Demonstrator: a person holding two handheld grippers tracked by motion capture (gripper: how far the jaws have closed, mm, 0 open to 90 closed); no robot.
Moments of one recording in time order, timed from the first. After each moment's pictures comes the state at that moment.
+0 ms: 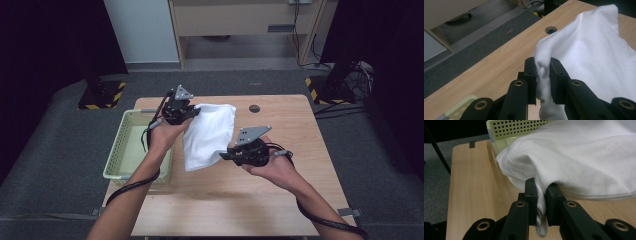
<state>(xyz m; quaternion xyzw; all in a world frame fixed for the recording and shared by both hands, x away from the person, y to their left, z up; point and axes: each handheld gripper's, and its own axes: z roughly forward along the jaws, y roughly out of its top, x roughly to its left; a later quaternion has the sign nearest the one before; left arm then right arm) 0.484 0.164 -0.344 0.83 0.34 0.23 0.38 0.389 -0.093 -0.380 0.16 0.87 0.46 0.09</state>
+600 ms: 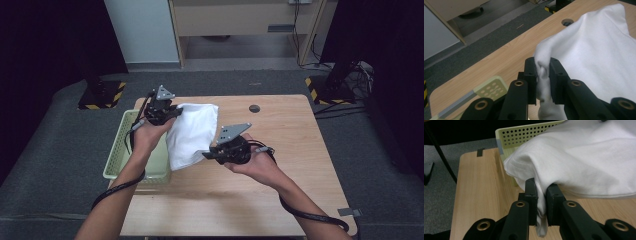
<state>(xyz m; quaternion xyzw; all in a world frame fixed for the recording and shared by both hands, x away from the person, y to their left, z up) 0.481 0.209 -0.345 0.82 0.37 0.25 0.36 0.394 -0.047 -0.377 0.13 0.87 0.47 0.07</state>
